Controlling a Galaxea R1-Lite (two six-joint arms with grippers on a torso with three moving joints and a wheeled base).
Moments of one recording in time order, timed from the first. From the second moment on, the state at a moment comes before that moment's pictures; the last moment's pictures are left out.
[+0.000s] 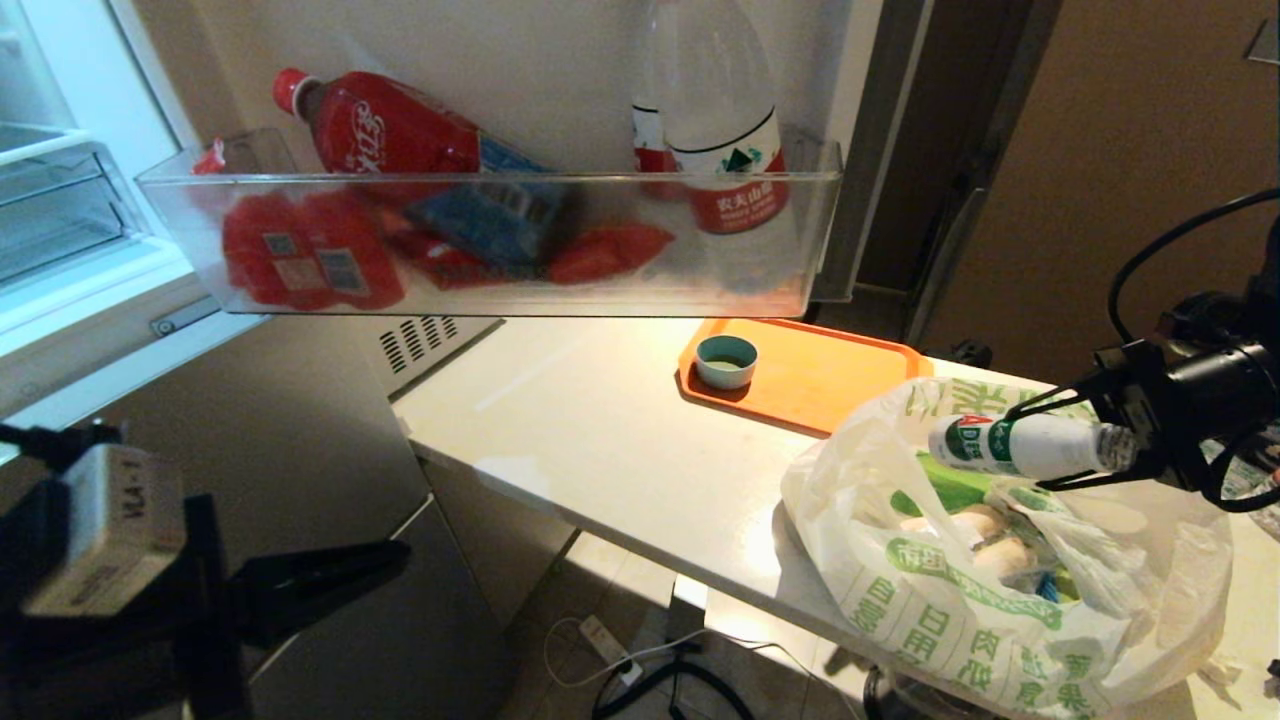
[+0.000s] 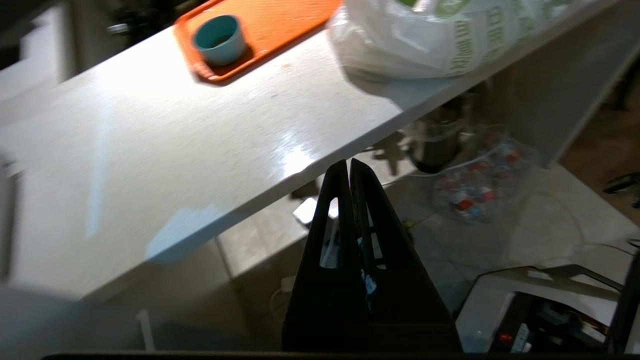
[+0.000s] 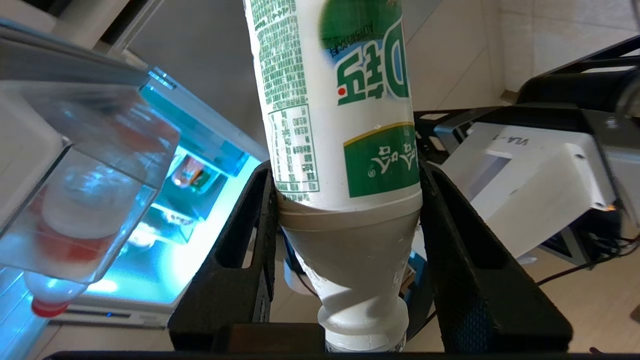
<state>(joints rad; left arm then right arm) -0.25 1.13 -0.45 -0.41 -0.55 0.55 -0.24 2.08 -1.94 1.52 1.07 0.44</state>
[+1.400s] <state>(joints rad) -0.69 1.78 -0.84 -0.73 -0.44 0.63 -0.18 2.12 -1.94 1.52 1.12 0.43</state>
